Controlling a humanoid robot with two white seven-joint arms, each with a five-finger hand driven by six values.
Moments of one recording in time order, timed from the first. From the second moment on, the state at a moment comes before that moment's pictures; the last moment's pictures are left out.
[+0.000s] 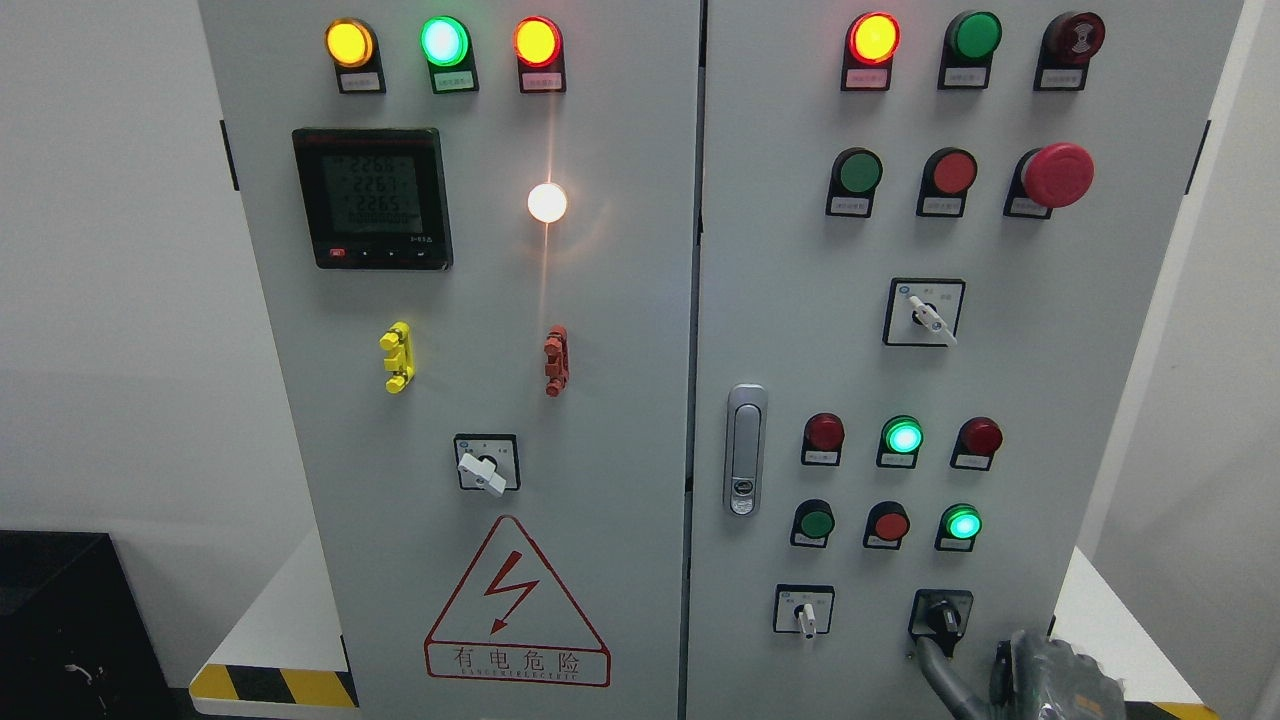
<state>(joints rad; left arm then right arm) 0.00 -0.10 -0.14 0.00 0.10 -0.06 0.15 -0.23 0.10 -0.17 -1.67 1.30 0.28 0.15</state>
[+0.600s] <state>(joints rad) 0.00 -0.10 -0.14 0.00 0.10 -0.06 0.15 -0.24 0.09 -0.17 -1.67 1.29 0.28 0.16</state>
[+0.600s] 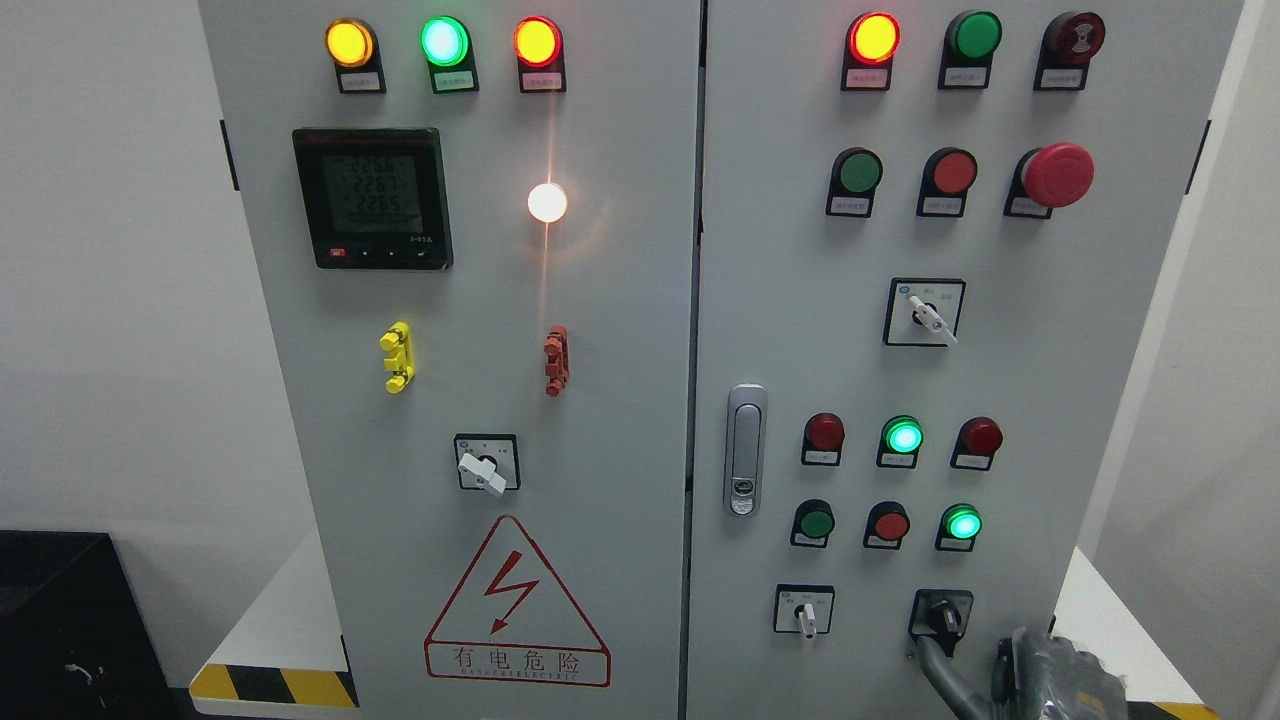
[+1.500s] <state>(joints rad) 0.00 -0.10 -0.14 0.00 0.10 -0.06 0.15 -0.25 0.09 -0.21 -1.67 1.28 0.28 0.16</state>
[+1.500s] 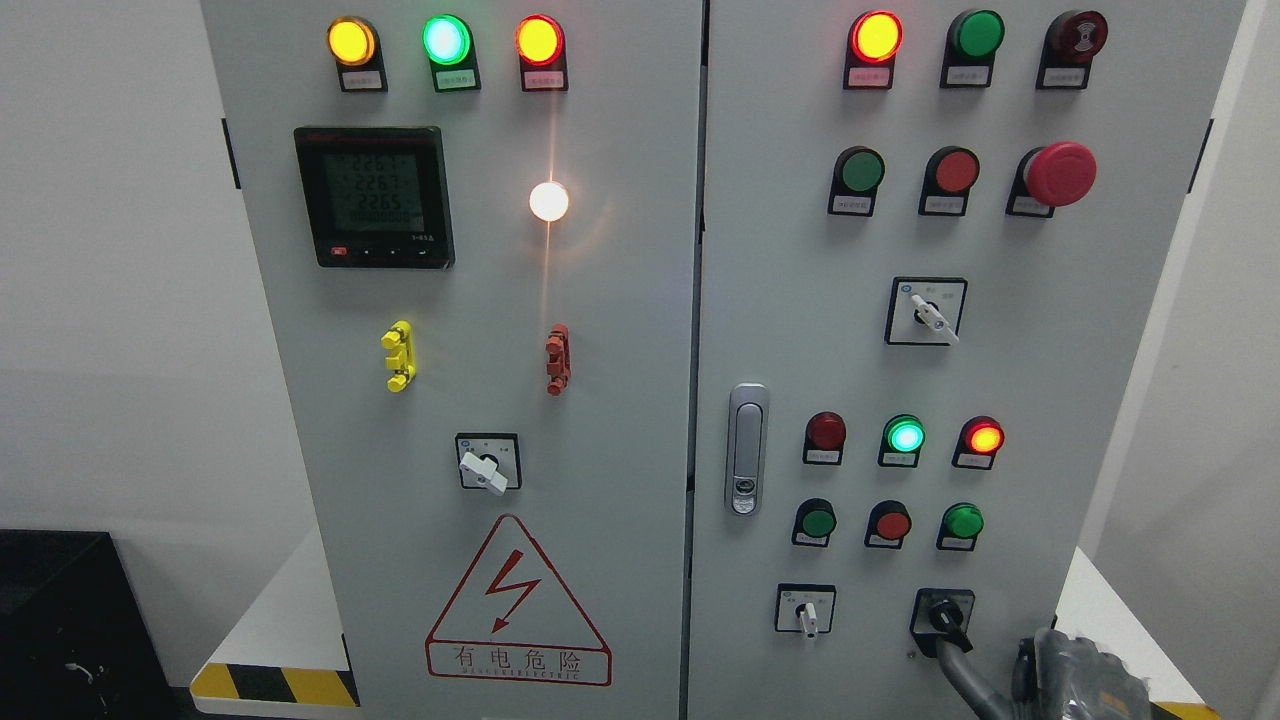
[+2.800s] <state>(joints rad) 0.00 -0.10 -0.14 0.00 0.10 -0.06 0.15 -0.25 0.09 -0.21 -1.68 1.25 0.28 0.16</state>
